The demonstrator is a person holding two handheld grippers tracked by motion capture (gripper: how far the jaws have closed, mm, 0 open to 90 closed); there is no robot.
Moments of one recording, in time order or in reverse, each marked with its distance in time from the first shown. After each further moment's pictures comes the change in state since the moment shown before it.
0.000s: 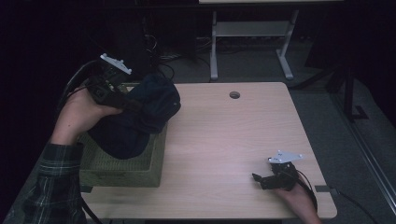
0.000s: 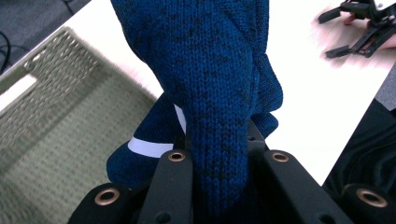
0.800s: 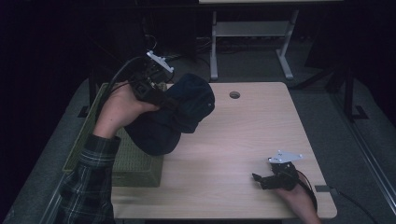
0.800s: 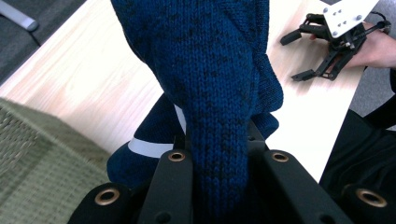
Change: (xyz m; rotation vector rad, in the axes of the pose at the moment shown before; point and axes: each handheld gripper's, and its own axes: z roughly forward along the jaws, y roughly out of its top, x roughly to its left) left arm -0.042 0.060 0.046 -0.007 -0.081 0.110; right arm 0.000 0.000 0.000 0.001 -0.002 0.002
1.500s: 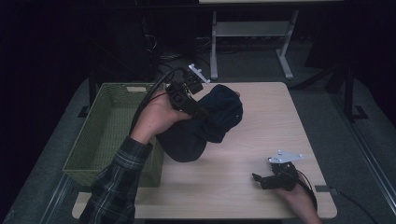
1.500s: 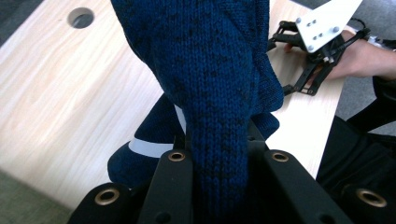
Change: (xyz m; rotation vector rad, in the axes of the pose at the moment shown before) left arm -0.035 0.034 0.064 0.009 -0.077 0.062; right arm 0.000 0.000 0.000 -0.001 0.000 0.000
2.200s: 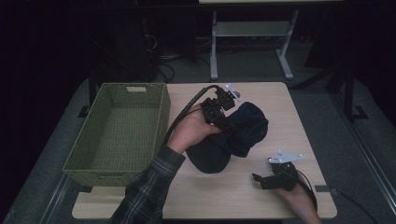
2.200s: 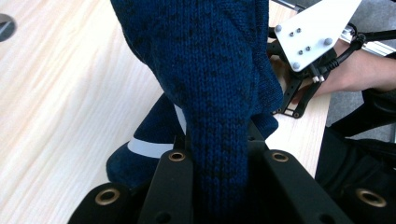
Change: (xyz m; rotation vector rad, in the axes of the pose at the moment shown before) left arm -0.024 0.024 0.085 0.023 -0.092 0.029; right arm 0.000 0.000 0.000 -0.002 0.000 -0.003
